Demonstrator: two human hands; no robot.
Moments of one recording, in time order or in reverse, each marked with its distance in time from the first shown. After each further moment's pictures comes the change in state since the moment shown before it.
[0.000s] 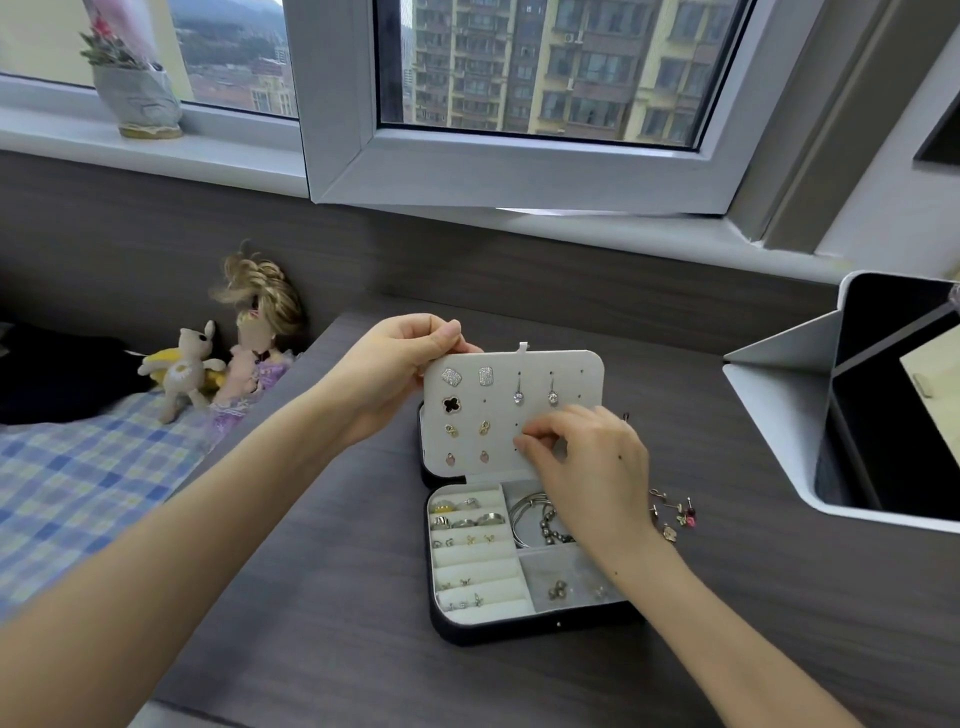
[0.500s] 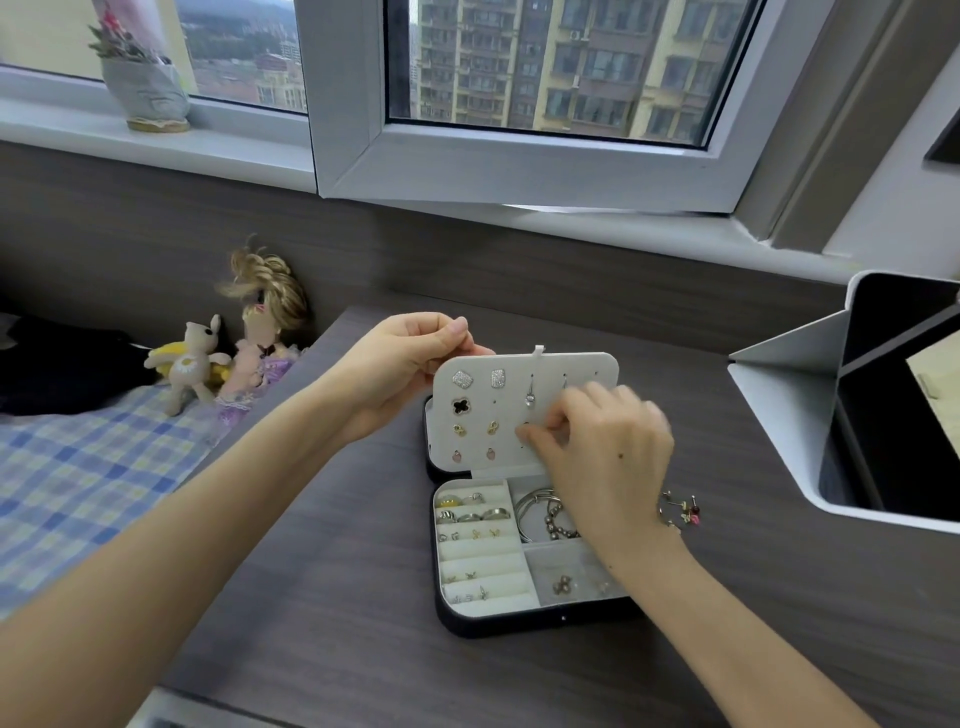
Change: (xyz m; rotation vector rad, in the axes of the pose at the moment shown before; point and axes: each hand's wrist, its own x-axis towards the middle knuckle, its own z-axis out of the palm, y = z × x) left_hand -0.008 0.003 -0.003 -0.034 -0.075 -0.016; right_hand 0.007 -0.006 -0.006 -0.277 0.178 -0.094
